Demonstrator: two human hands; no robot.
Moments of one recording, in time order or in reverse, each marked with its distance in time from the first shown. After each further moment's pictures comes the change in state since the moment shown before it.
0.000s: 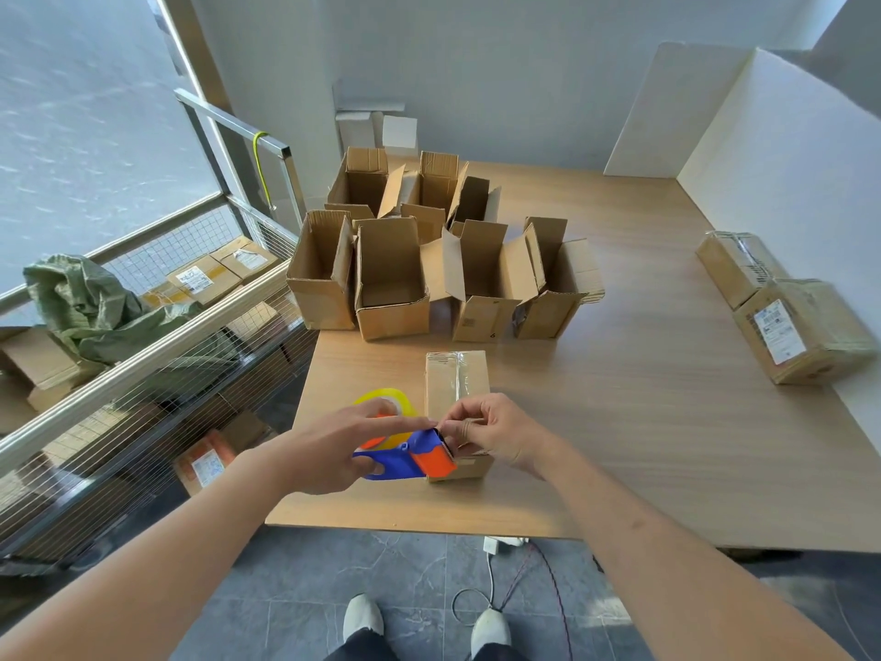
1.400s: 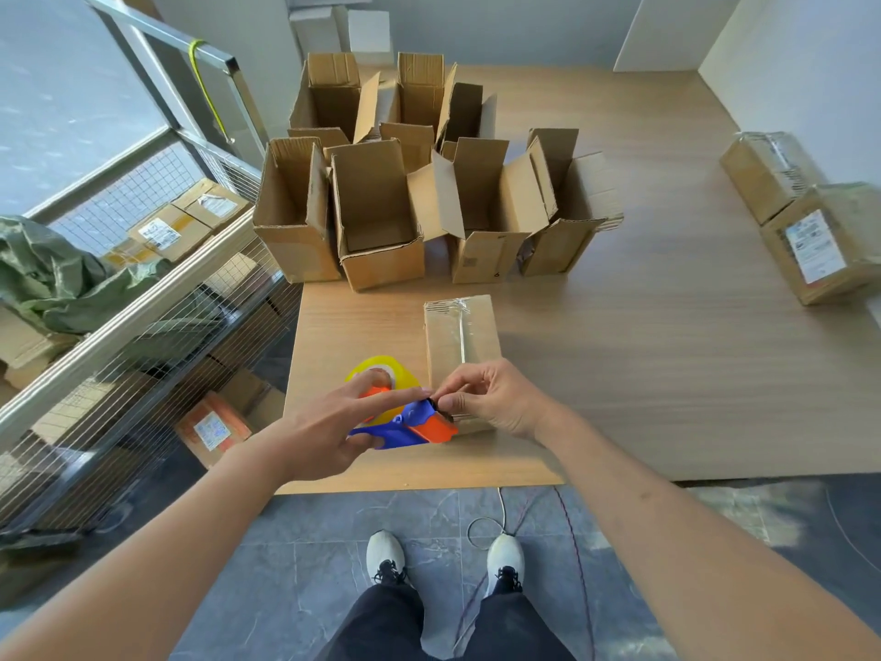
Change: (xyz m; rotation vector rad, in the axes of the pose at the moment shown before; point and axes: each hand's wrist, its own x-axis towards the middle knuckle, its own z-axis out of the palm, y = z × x) left_hand 0.019 -0.056 0.034 -0.036 0.078 0.121; right_hand 0.032 0.043 0.011 0.138 0.013 -0.045
